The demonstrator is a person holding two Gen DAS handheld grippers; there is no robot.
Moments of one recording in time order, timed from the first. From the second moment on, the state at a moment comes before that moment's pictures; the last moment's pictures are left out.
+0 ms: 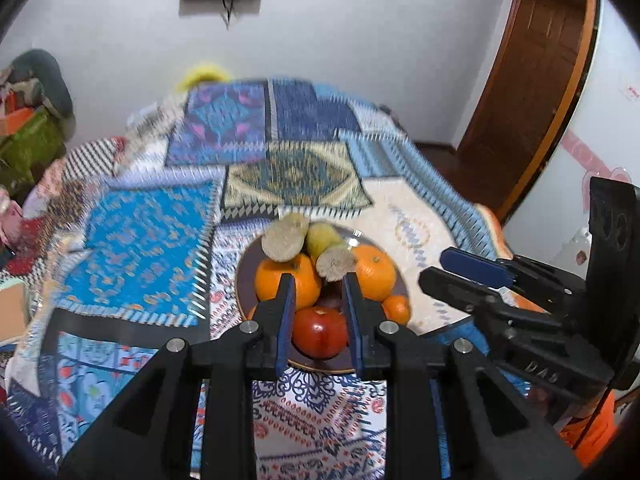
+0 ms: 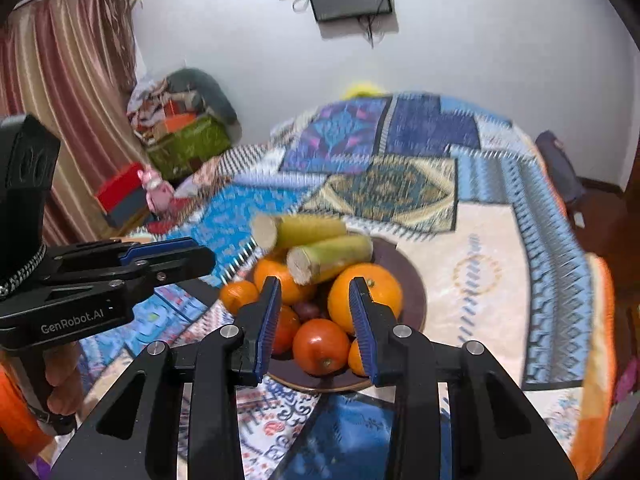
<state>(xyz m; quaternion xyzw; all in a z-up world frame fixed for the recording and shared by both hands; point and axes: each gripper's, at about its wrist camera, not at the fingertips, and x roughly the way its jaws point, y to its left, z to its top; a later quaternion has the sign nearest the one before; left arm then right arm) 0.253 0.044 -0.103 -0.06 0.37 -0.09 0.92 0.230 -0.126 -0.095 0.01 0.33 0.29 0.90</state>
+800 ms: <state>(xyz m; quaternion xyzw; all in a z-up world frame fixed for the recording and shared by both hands) 0.022 0.021 0.046 -0.01 0.10 -0.02 0.99 0.040 -0.147 0.035 0.01 0.11 0.23 0.97</state>
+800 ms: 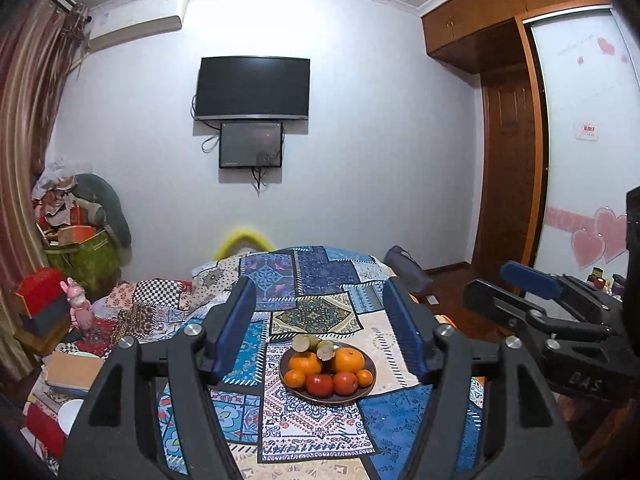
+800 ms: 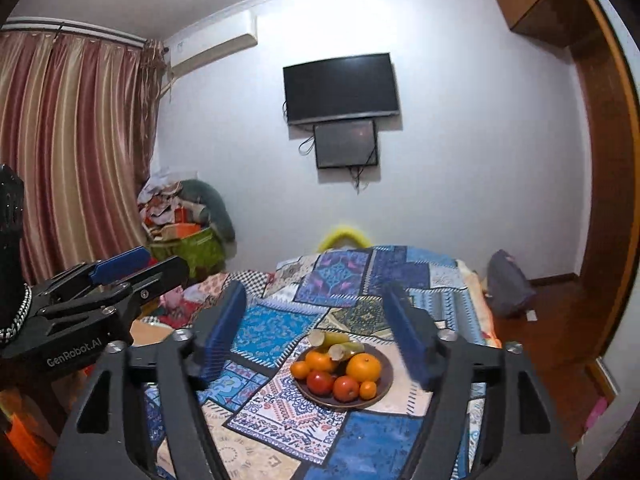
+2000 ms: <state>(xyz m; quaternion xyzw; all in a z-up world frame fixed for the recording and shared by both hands) -0.017 0.016 0.033 -0.01 0.08 0.00 1.00 0.011 -0.161 0.028 0.01 0.08 0.19 0.98</state>
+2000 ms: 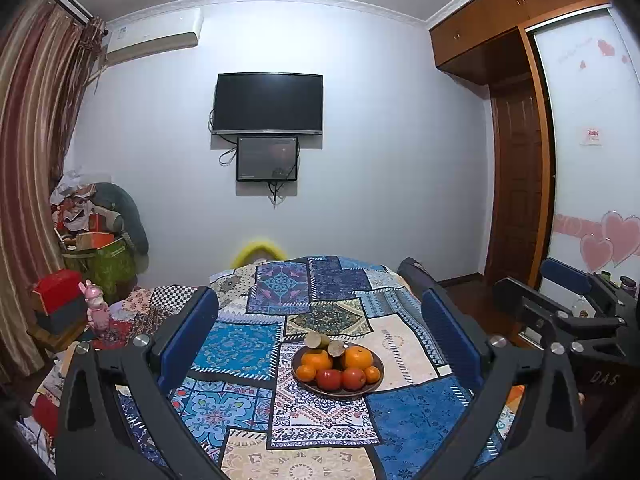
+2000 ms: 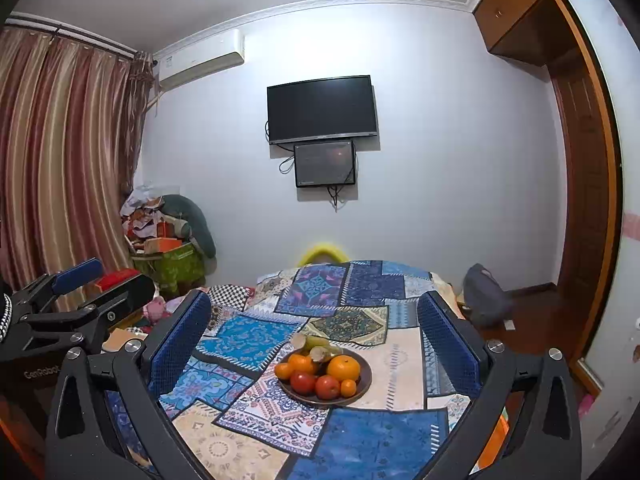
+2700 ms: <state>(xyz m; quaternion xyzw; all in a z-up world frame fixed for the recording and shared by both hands) -0.010 0.019 0.030 -0.01 0.08 0.00 1.00 0.013 -0.164 0.031 0.02 0.08 0.19 0.98</state>
